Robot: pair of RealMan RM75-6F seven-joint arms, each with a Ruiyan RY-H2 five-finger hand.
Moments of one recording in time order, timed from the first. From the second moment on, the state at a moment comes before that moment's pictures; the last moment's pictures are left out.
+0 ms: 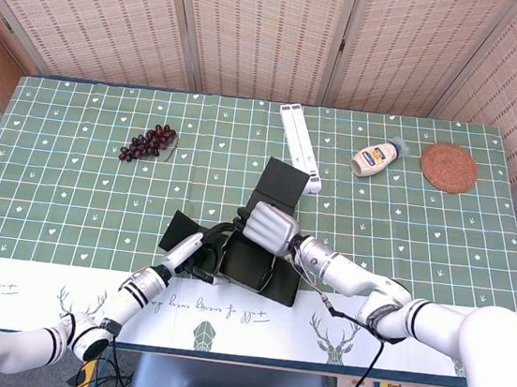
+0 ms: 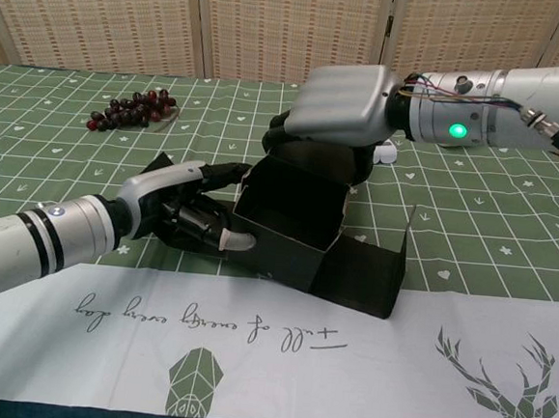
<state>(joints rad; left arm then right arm) -0.77 -1.82 -0.13 -1.07 1.47 0.87 -0.91 1.15 -1.48 0.03 -1.23 -1.58 0.72 -0.45</state>
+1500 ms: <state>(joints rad) -0.78 -1.77 -0.08 -1.09 1.49 0.86 -1.10 1.13 -1.48 0.07 -1.29 -1.53 0.73 -0.45</state>
